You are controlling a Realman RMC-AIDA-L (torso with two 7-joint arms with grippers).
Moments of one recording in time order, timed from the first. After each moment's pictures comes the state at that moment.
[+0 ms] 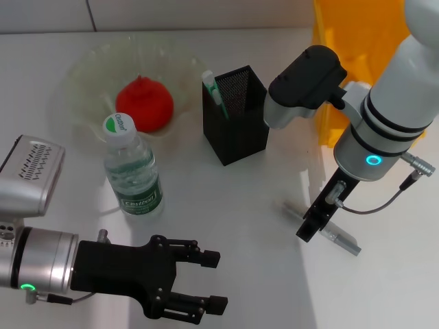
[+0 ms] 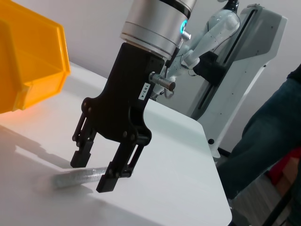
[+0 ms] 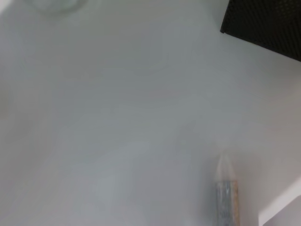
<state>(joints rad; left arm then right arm) -0.45 -2.07 1.06 0.49 1.93 1.69 -1.30 0.80 2.09 -1.69 -1.07 -2.56 -1.54 2.77</state>
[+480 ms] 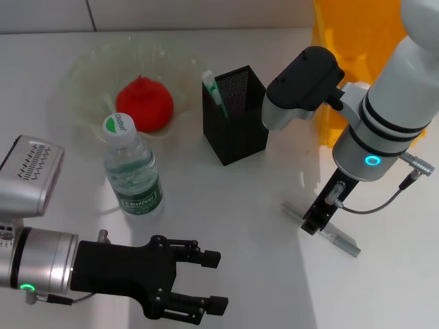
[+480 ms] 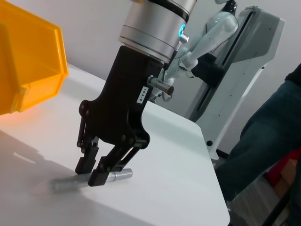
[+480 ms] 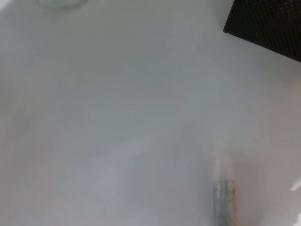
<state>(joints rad) -0.45 -2.07 1.06 0.49 1.92 1.70 -1.29 0.80 2.09 -1.70 -1.07 -2.56 -1.54 2.77</state>
